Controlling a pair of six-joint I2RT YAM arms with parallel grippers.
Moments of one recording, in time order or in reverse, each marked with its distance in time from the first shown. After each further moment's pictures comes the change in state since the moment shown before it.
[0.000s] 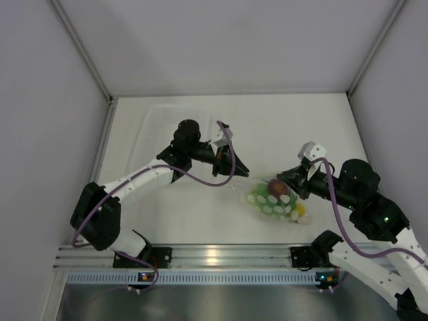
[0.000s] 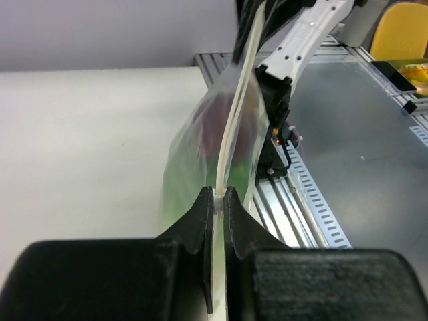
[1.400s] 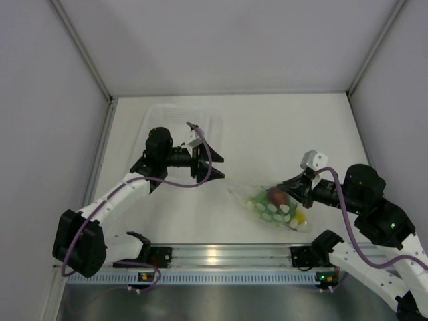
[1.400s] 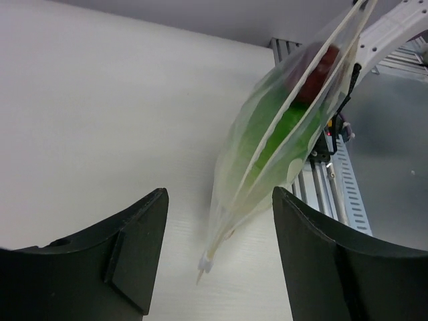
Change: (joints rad) left arm 0.235 -0.233 -0.268 -0.109 -0.110 0.032; right arm 0.000 -0.053 0.002 -0.064 -0.105 -0.011
